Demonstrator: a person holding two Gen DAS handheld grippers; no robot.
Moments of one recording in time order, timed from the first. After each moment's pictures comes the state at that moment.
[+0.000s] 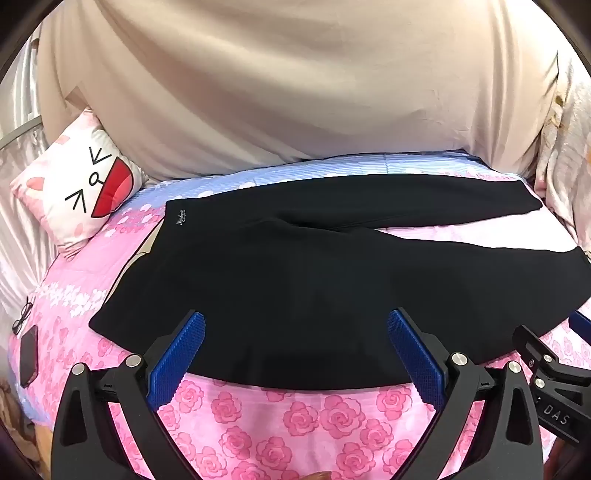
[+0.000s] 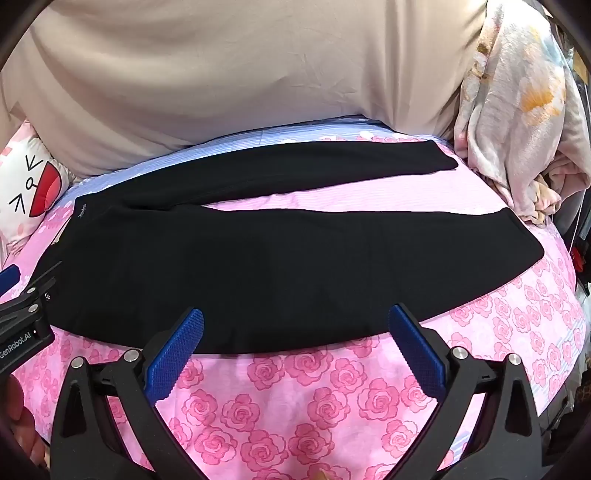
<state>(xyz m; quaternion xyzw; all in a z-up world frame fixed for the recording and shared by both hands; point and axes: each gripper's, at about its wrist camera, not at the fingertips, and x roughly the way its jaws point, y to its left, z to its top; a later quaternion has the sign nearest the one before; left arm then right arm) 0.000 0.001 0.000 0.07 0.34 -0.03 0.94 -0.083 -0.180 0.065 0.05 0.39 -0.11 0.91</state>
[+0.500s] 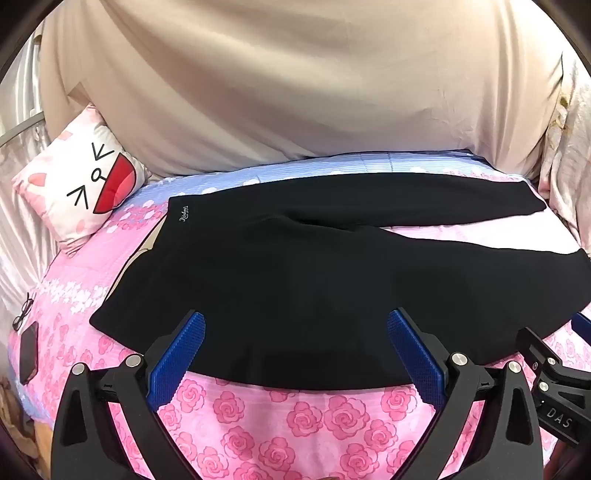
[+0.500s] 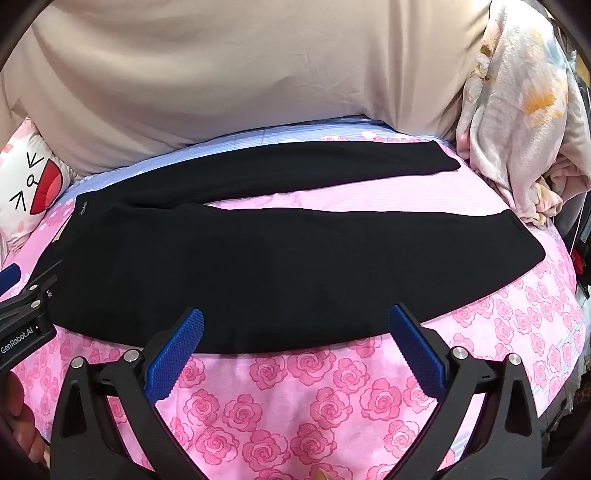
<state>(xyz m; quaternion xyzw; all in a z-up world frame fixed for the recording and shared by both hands) 0.001 0.004 -0.002 0.07 0.34 -0.02 0.94 -0.081 -0.178 0.065 0.05 0.39 -0.11 0.91</state>
